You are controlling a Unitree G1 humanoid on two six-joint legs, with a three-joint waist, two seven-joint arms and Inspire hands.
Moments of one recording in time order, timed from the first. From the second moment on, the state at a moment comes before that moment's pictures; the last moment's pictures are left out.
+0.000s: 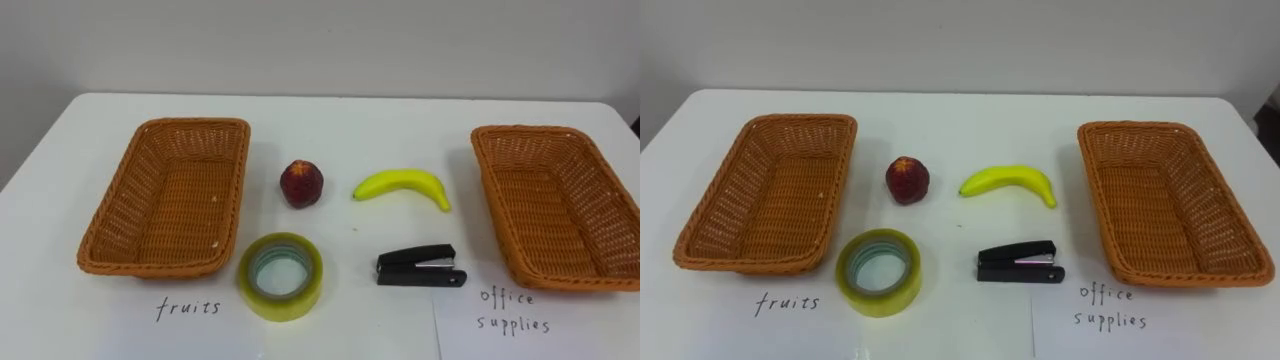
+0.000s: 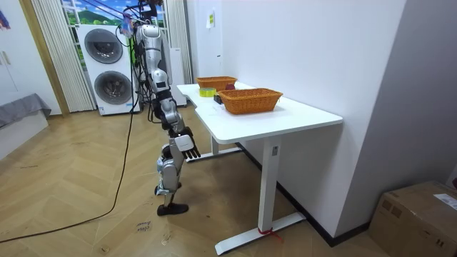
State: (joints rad) left arm 0.21 0.18 0.03 1.16 0.48 0.08 -0.01; right arm 0.14 -0.23 0.08 1.28 0.47 -0.02 0.24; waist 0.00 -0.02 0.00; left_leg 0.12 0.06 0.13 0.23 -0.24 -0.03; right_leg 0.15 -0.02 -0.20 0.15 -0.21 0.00
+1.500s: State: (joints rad) left arm 0.28 0.22 0.24 1.10 0.44 0.08 0.15; right arm 0.25 -0.29 -0.52 1.21 0.87 0.05 -0.11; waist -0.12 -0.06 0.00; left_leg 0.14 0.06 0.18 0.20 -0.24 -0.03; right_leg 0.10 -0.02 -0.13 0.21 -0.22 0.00
